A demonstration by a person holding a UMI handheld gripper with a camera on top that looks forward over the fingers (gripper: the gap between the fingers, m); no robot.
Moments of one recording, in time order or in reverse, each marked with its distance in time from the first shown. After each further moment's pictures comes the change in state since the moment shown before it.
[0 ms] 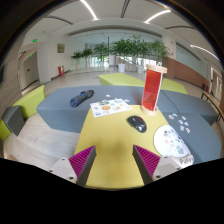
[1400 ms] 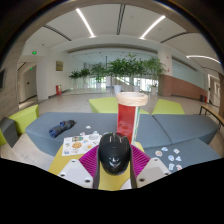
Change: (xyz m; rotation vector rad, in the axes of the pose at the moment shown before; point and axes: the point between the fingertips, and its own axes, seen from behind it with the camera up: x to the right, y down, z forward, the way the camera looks) arm 0.141 -0.149 0.081 0.236 0.014 0.002
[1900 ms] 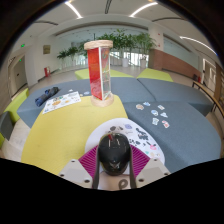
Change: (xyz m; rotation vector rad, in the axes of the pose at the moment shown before) arm 0.087 0.178 -0.053 -0.279 0.093 0.065
